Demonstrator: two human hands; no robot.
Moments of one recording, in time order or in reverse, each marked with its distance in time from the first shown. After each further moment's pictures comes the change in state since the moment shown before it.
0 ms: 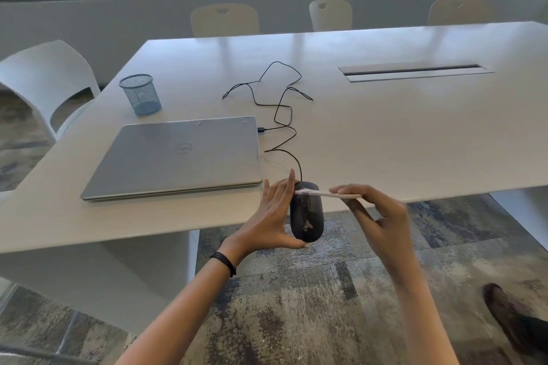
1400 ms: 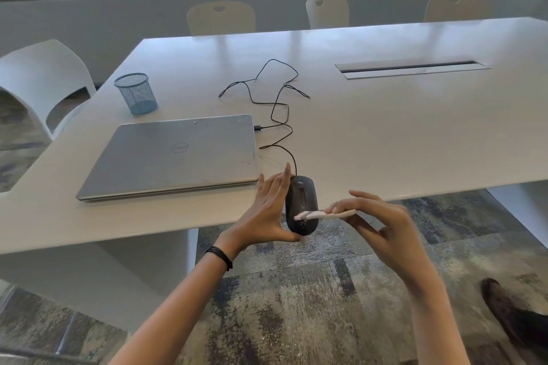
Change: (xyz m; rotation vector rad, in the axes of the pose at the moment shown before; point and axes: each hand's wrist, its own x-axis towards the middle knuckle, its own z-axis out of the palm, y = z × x) left_hand 0.004 -0.001 -0.005 0.046 0.001 -0.003; right_hand -0.005 -0.015 -0.019 -0.083 -0.232 -0.055
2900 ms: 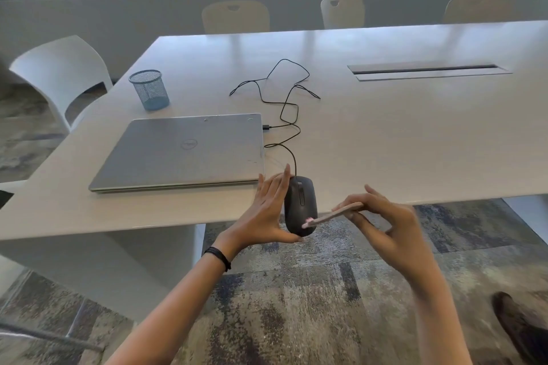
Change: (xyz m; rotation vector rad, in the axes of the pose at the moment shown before) left_hand -0.008 -0.001 -0.004 0.019 0.031 -0.024; right_hand 0.003 0.006 -0.003 0.014 0.054 0.070
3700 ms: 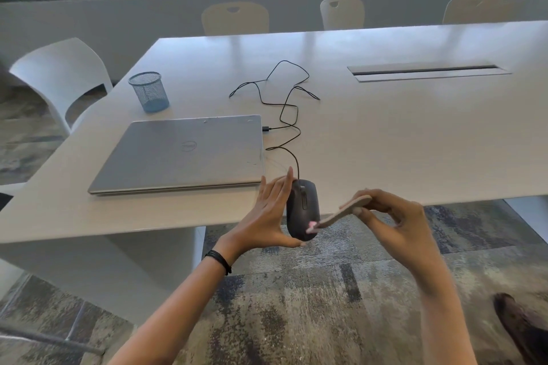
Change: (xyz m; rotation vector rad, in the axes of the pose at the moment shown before) left_hand 0.002 0.000 0.002 -0.005 -0.006 0.017; right_hand 0.004 0.004 -0.006 0.052 0.058 0.136
